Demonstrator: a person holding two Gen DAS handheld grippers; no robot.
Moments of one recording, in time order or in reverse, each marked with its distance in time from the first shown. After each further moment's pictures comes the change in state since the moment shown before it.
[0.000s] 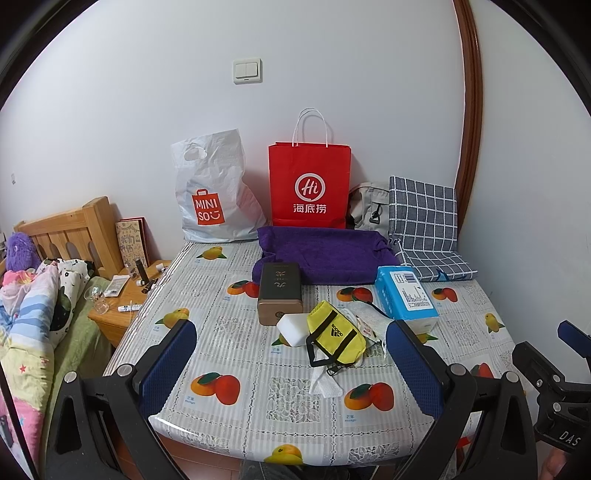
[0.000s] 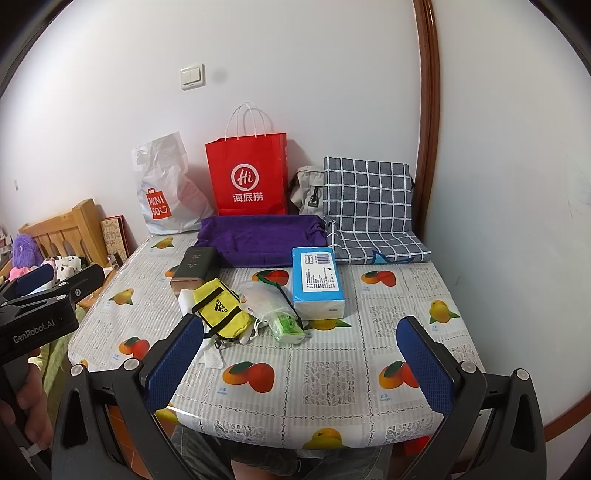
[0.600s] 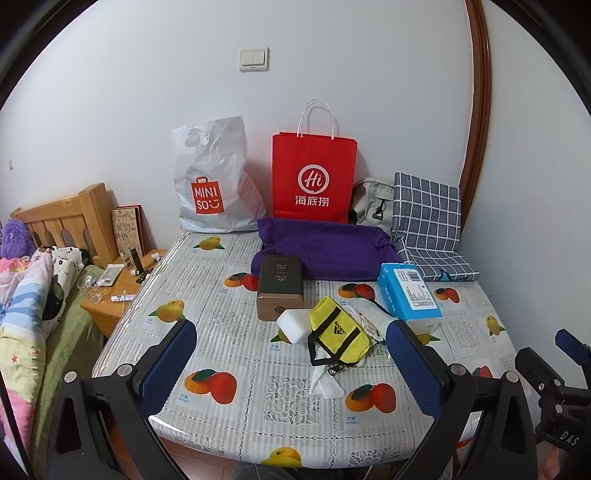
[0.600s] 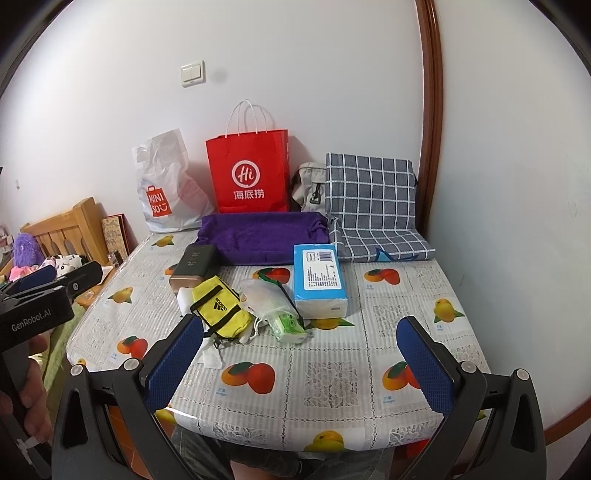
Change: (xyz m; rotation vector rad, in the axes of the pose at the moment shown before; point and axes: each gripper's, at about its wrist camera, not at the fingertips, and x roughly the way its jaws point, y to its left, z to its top) left arm 0.019 0.008 -0.002 -0.031 0.030 -0.017; right arm 0.012 -0.002 -0.003 0.000 0.008 0.009
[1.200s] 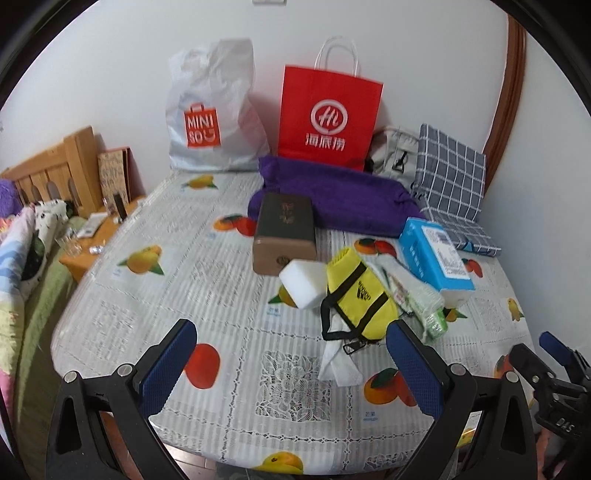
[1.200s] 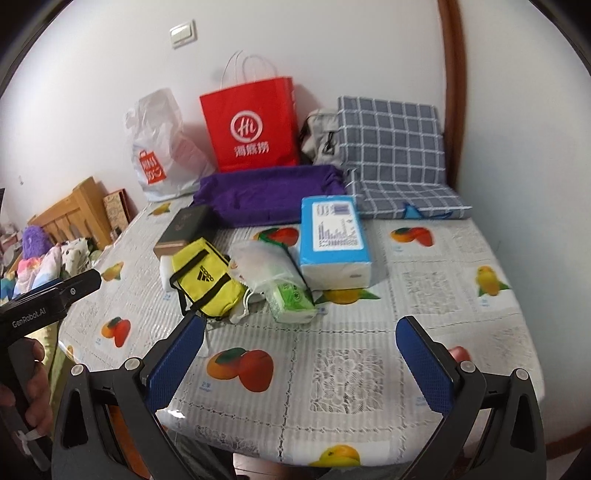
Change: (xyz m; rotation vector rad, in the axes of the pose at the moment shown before) left arm 0.100 0.017 -0.035 -0.076 0.183 -0.019; right arm 0.100 -0.014 -0.028 0.020 0.134 0.088
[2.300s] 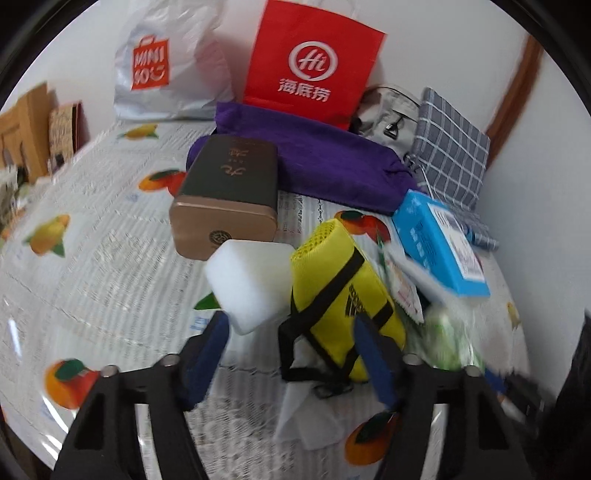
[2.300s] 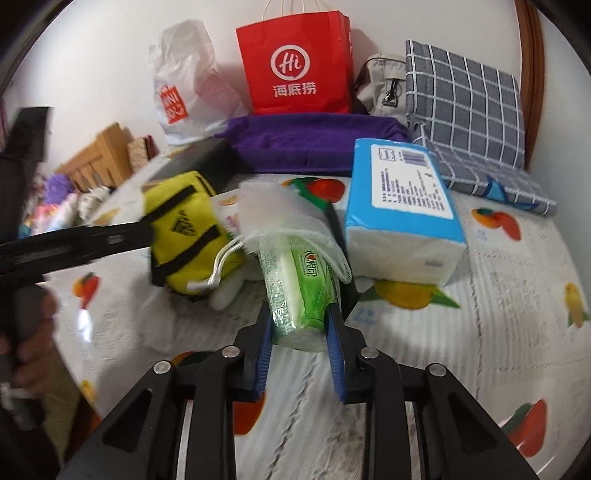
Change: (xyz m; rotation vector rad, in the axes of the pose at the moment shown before) left arm 0.117 -0.020 0.006 -0.083 0.124 -0.164; right arm 0.118 0.003 -0.019 -0.137 0.118 0.171
